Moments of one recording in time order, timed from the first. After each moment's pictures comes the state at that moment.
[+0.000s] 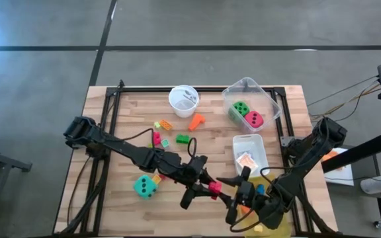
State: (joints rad) left arm -0.35 1.77 1.32 0.36 0.08 -0.44; right arm 0.83 1.64 1.15 0.16 1.22 0.52
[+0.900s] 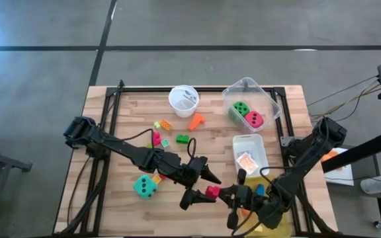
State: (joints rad) left arm -0.35 1.76 1.32 0.36 0.07 -0.45; right arm 0.83 1.64 1.15 0.16 1.07 0.47
